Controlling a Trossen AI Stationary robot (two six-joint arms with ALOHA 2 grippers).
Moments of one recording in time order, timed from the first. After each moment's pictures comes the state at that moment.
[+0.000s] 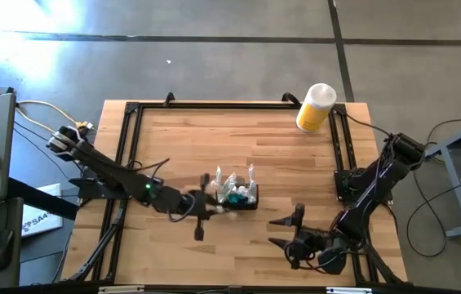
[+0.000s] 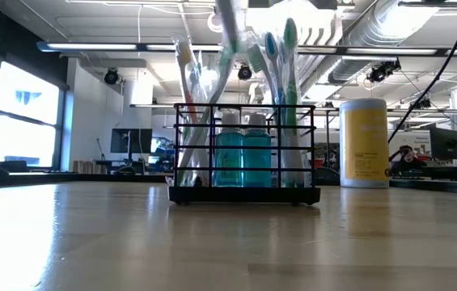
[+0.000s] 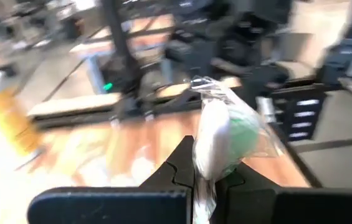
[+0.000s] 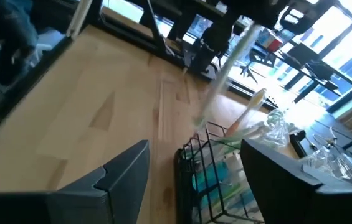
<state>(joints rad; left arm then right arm) -0.48 1.41 1.00 0.28 -0.42 0.02 0.89 1.51 0.95 -0.03 1.02 0.05</state>
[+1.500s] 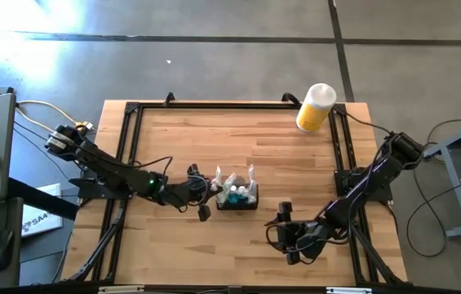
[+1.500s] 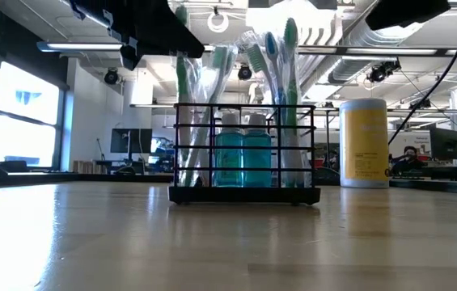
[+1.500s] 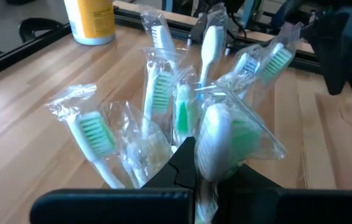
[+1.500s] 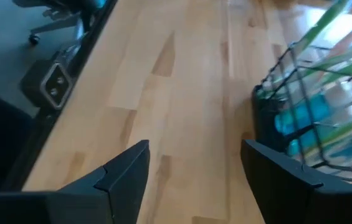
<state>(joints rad) -0.40 1.38 0.80 0.17 -0.61 -0.43 0.74 1.51 0.95 -0.21 0.54 0.36</state>
